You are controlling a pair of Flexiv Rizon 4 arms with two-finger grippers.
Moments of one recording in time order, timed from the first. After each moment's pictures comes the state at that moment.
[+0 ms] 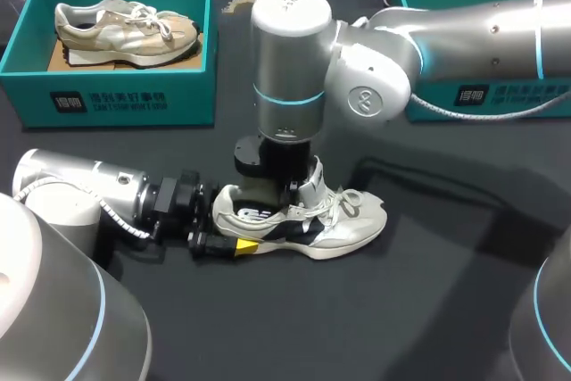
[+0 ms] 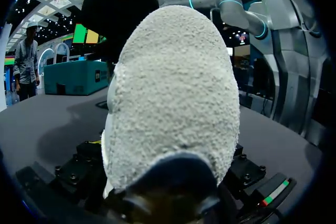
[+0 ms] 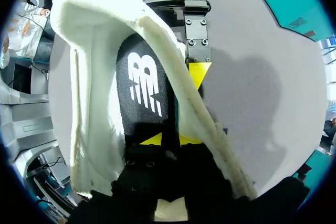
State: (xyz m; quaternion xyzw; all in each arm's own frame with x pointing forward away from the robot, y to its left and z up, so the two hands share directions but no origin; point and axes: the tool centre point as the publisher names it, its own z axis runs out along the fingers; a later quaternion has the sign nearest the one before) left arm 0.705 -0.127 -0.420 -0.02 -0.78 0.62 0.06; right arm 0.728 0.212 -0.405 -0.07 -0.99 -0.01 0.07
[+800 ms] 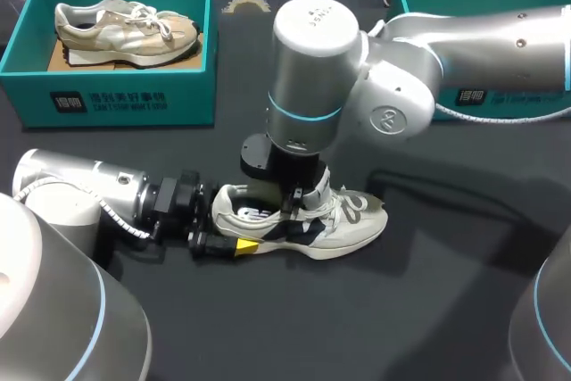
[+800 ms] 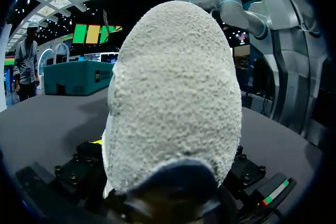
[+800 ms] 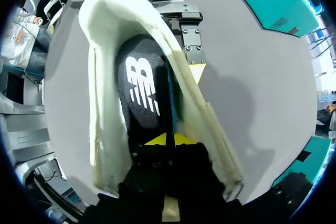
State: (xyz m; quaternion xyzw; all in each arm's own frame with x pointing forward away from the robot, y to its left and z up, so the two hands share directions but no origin) left arm 0.705 -0.127 -0.419 -0.02 -0.78 0.62 0.06; right arm 0.723 0.212 -0.388 -0.11 -0.99 -0.05 0.01
